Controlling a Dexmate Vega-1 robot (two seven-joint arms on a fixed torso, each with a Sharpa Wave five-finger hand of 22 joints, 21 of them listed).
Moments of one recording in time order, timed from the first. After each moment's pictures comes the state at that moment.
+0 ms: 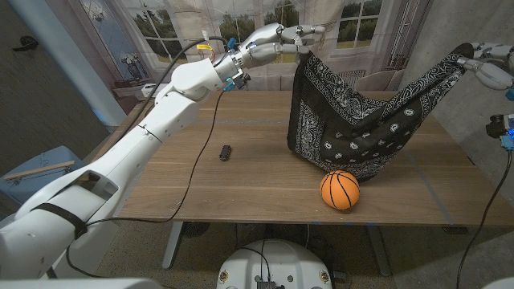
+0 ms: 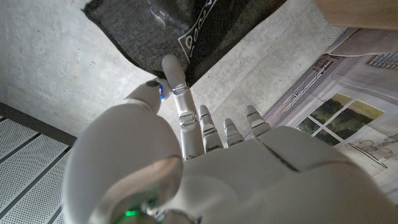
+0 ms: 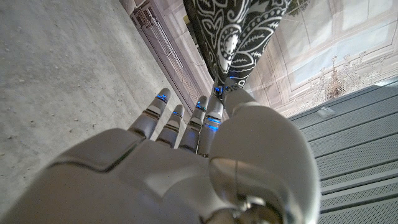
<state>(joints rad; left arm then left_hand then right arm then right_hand) 0.45 0.57 0.56 -1.71 -0.55 -0.30 -0.56 0.98 0.02 0.54 -0.14 0.61 1.03 0.07 0.76 0.66 0.25 -0.07 0.24 0.20 -0.05 0.01 0.20 0.18 -0.06 0.14 0.32 0.20 -1.64 -0.41 0.64 -2.64 -0.04 -0.40 -0.05 0.93 0.14 0.48 -0.16 0.19 0.90 0.01 0.47 0.29 0.48 -0.07 0.18 0.21 0.17 -0.04 0.21 0.23 0.30 0.07 0.21 0.19</state>
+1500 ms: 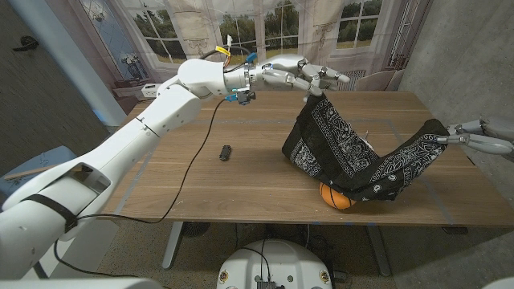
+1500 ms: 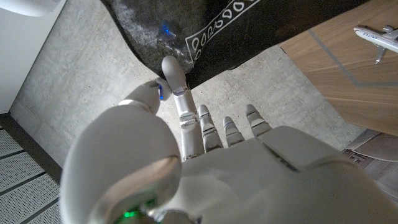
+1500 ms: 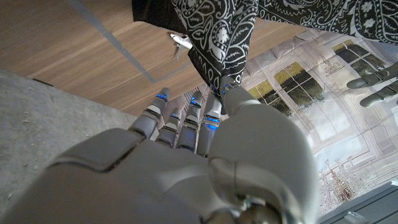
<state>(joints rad) 0.39 0.64 0.65 -1.80 -0.65 -0.14 -0.89 0.96 0.01 0.57 -0.15 0.66 1.01 0.07 0.78 0.68 0.26 -0.03 0.24 0.20 -0.03 0.02 0.19 0.18 -0.05 0.17 0.32 0.20 -1.98 -0.38 0.97 -2.77 0.14 -0.51 0.46 0.97 0.12 0.51 -0.17 0.23 0.92 0.06 0.47 0.31 0.52 0.04 0.22 0.22 0.13 0.03 0.21 0.23 0.31 0.08 0.22 0.19</state>
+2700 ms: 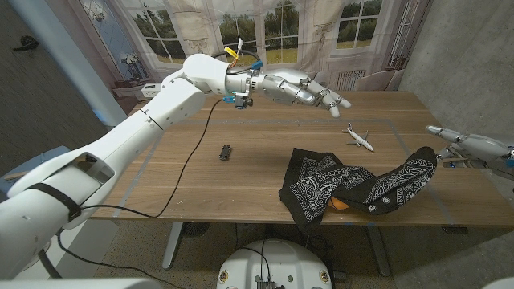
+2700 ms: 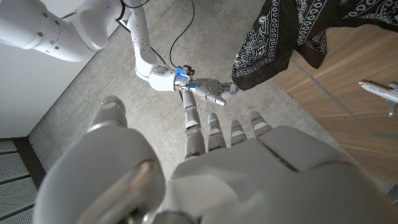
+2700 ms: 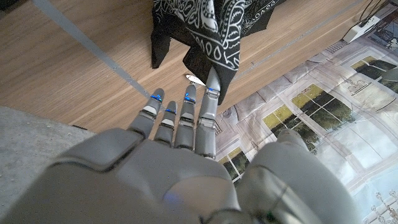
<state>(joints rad) 0.32 0.62 0.70 -1.74 -0.67 -0.11 -1.10 0.59 -0.11 0.23 -0.05 0.22 0.49 0.05 0.30 0.37 0.10 0.07 0.21 0.21 -0.10 0.13 0.19 0.18 -0.13 0.21 0.25 0.21 -1.95 -0.50 0.99 -2.81 0.21 -0.84 0.54 0.29 -0.12 0.06 0.10 0.32 0.87 0.18 0.73 0.35 0.59 0.15 0.29 0.29 0.21 0.10 0.26 0.25 0.26 0.16 0.23 0.19</state>
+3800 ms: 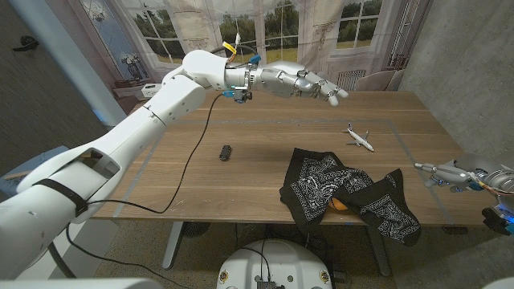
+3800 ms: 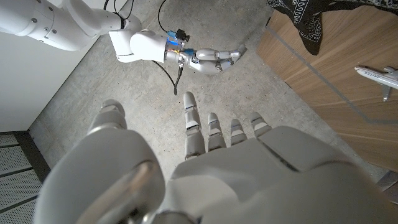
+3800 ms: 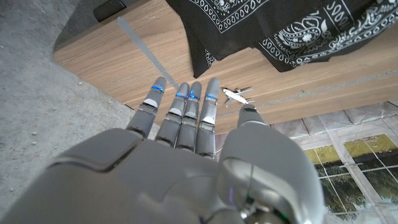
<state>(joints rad) 0.30 0.59 0.68 -1.67 -0.66 -0.13 -1.10 0.57 -0.10 0.21 -0.04 0.22 0.48 0.05 0.28 0.35 0.10 0.07 0.22 0.21 -0.09 0.13 0.19 0.19 -0.14 0.21 0.24 0.21 -2.20 -0.90 0.82 -3.01 0.50 -1.31 -0.36 0.67 0.17 0.14 -0.06 0.21 0.52 0.02 0.50 0.20 0.50 0.06 0.26 0.28 0.43 -0.04 0.24 0.30 0.39 0.16 0.22 0.19</state>
